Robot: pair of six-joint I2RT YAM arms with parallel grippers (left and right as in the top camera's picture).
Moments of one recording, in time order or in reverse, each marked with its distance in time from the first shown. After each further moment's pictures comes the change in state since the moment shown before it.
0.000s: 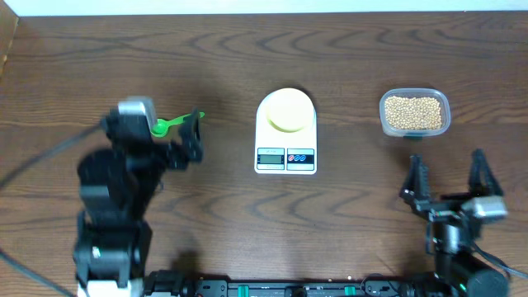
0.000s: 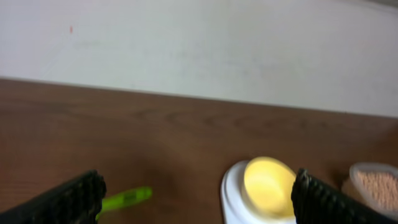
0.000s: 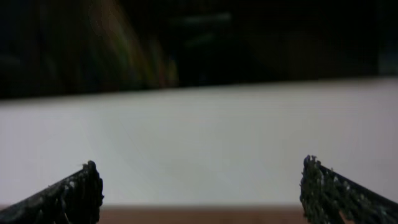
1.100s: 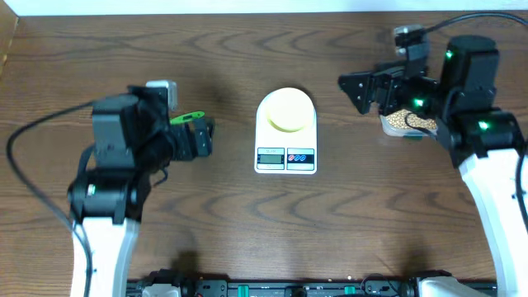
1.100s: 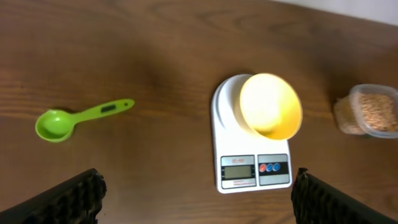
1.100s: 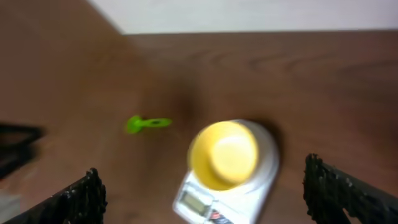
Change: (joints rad) left arm 0.006 0.322 0.253 -0.426 0.103 0.032; right arm 0.000 1.343 1.109 -0.790 -0.724 0.102
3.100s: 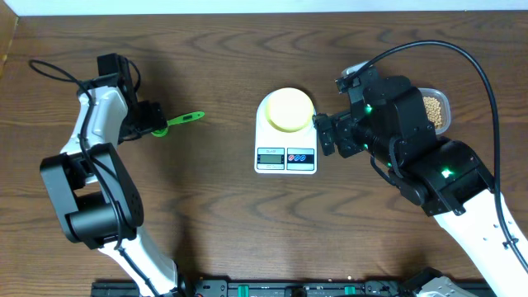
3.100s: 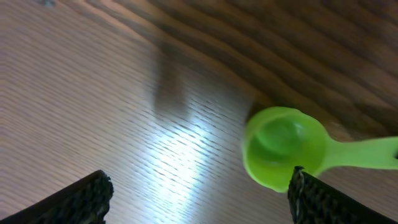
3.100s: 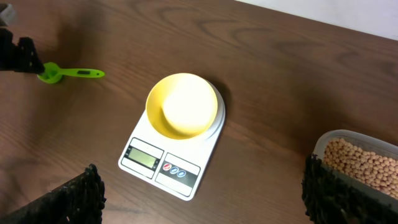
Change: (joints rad) left arm 0.265 0.867 0.291 -0.055 -0.415 -0.031; right arm 0.452 -0.133 0.048 -0.301 0.791 -0.034
